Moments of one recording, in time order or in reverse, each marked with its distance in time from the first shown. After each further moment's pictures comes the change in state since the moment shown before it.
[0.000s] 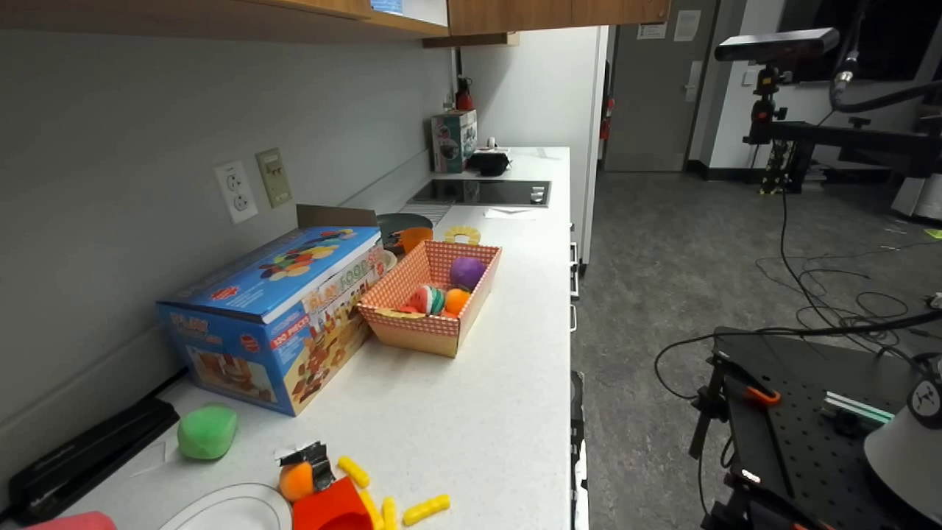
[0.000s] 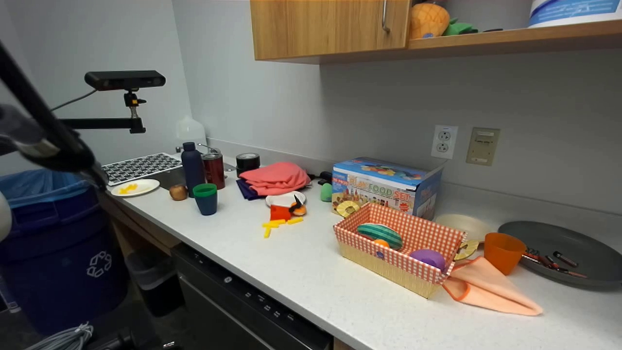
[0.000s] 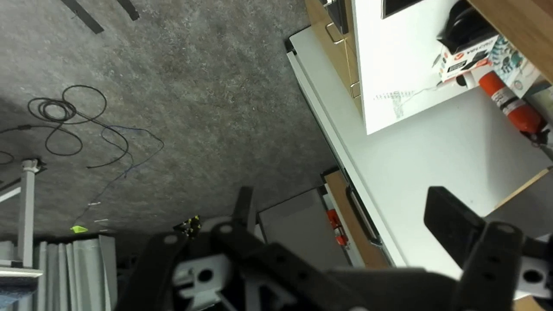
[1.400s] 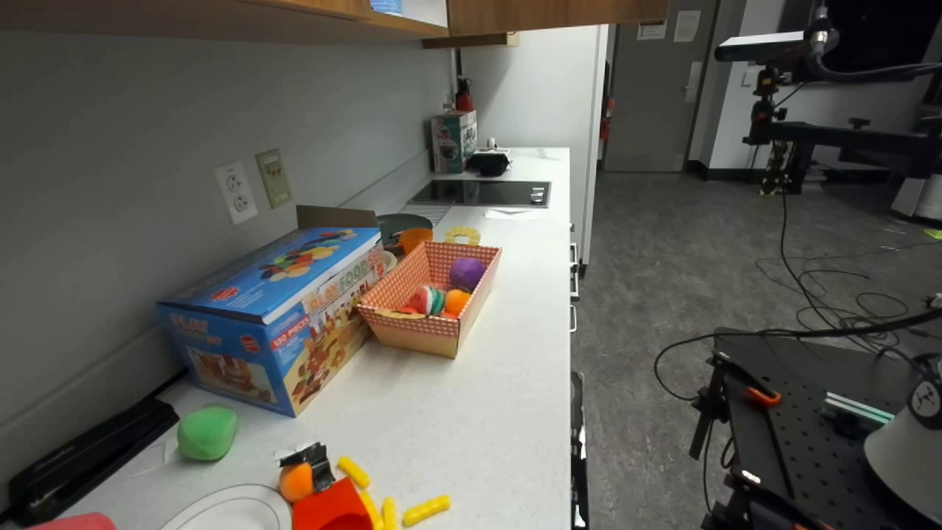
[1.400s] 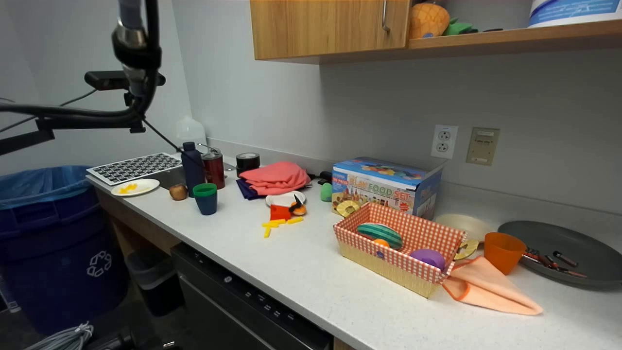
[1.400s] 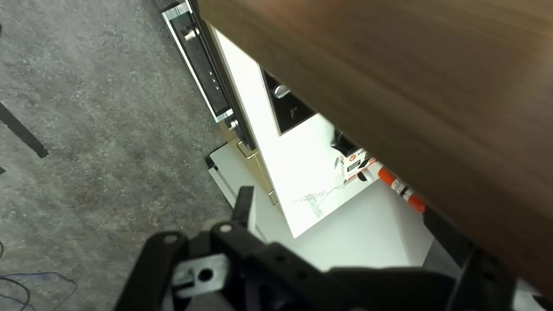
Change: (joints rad) arm 0.211 0.063 -0.108 0.114 0.460 -0.084 -0.181
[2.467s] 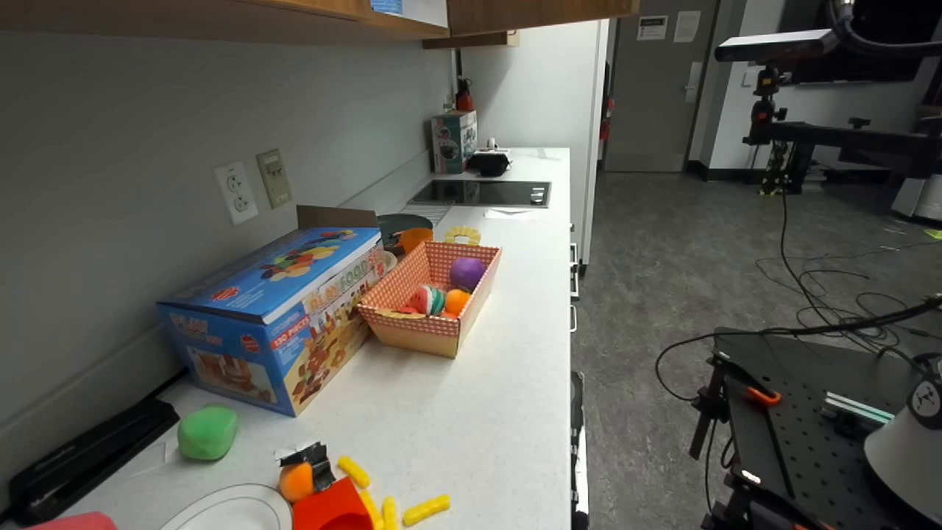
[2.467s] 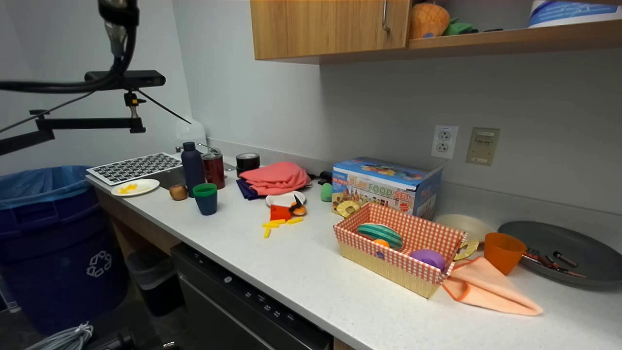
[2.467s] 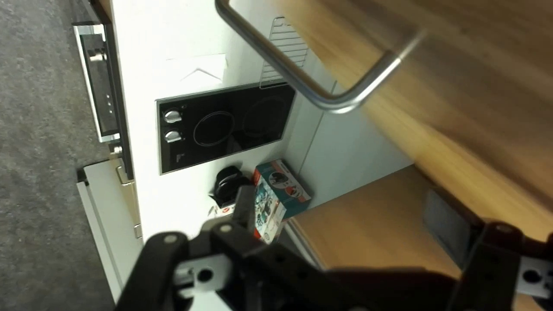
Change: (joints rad) arm 0.190 -0.167 0.049 -0.055 0.061 -0.018 -0.231
